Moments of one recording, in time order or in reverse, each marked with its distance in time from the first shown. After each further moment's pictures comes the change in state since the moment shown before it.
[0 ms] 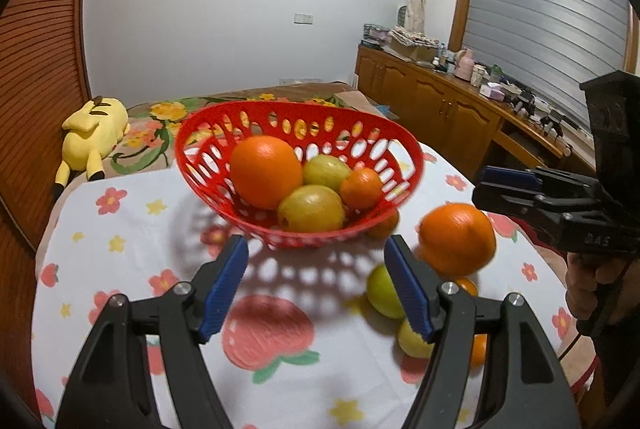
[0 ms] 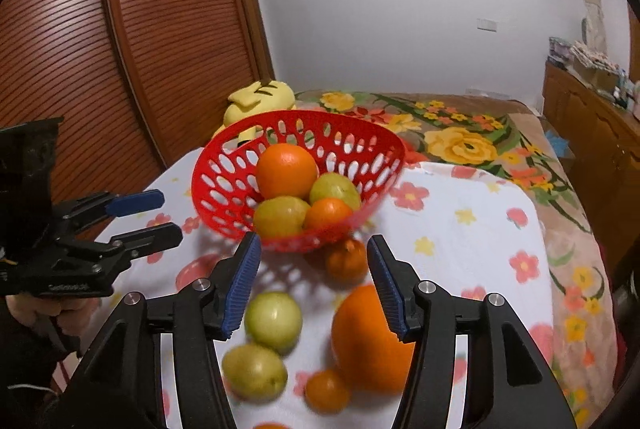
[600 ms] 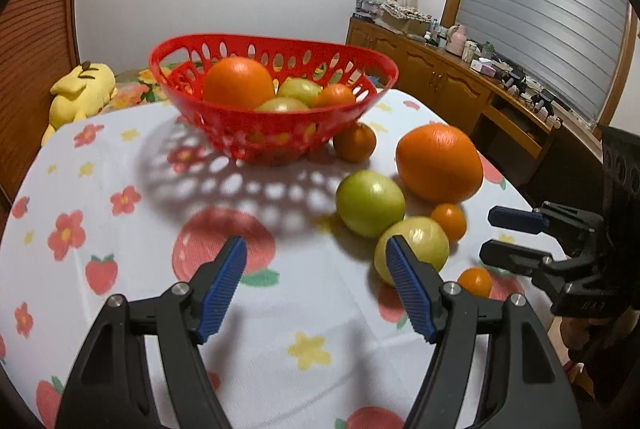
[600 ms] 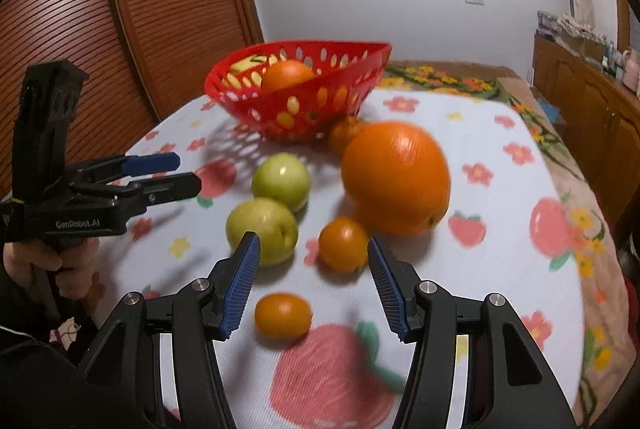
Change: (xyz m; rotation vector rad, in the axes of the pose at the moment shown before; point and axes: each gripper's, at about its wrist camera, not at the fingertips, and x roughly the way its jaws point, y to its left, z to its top) left arm 0.010 -0.017 -0.063 -0.026 0.095 -0.040; right arm -0.015 0.014 -0.103 0.019 0.077 -0.017
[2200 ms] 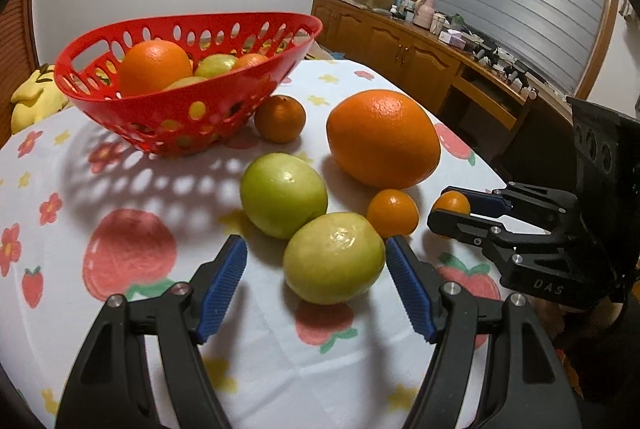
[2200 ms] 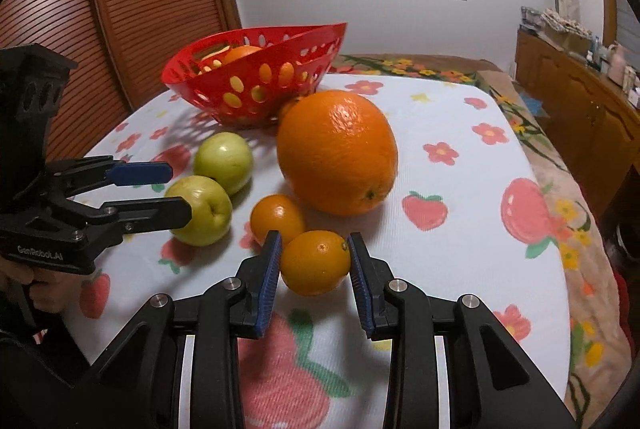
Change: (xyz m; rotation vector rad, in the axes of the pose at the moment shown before) left arm 0.037 -0.053 0.006 0.065 0.087 -0.104; right arm 0.007 -0.038 -0.013 0.024 0.004 -0.062
